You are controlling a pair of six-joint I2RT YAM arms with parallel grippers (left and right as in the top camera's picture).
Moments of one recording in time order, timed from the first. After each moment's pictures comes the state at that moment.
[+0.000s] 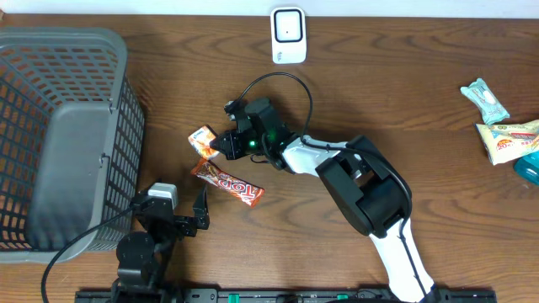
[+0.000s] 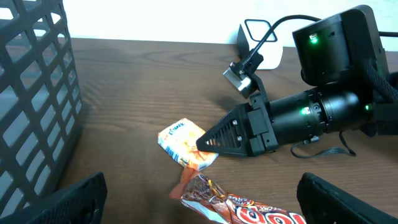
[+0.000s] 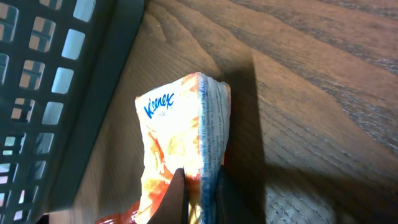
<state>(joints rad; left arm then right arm) -0.10 0.02 0.11 -0.34 0.10 -0.09 0.68 2.31 1.34 0.31 -0.61 0.58</state>
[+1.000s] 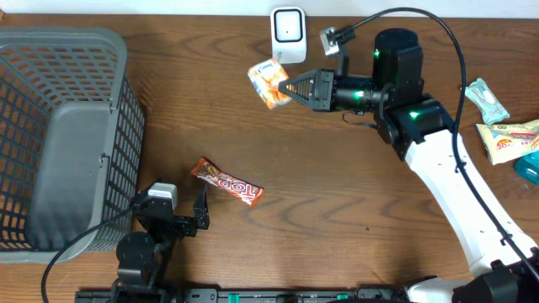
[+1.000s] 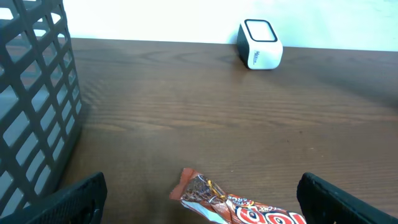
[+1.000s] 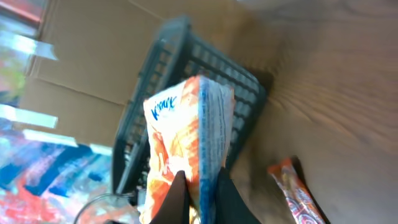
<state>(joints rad) -0.10 0.02 0.11 -0.34 0.10 -0.09 0.32 1.52 1.32 -0.24 -0.93 0.67</state>
